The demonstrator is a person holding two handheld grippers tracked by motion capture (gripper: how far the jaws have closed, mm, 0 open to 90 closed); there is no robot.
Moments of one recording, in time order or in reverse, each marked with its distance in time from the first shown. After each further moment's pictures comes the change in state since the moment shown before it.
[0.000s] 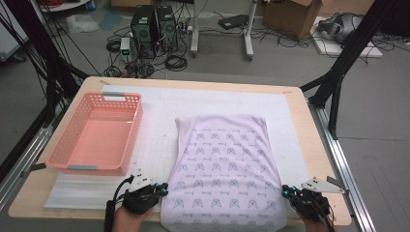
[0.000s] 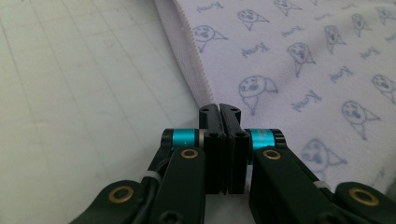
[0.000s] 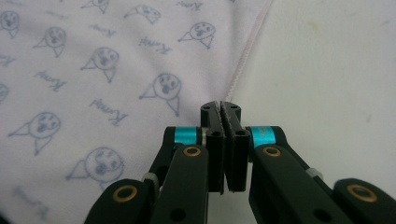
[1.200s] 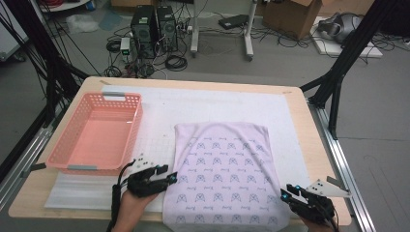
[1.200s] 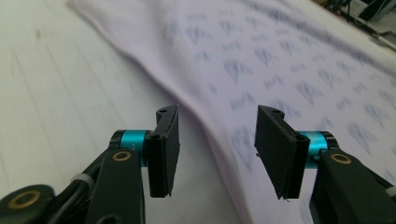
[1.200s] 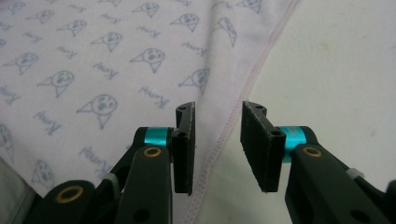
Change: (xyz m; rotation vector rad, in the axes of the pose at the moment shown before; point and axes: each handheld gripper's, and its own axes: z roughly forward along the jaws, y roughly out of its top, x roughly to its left) left arm 0.025 0.044 0.035 -0.152 -0.082 -0.006; right arm -0.001 0.000 -0.011 -0.067 0.064 -0.053
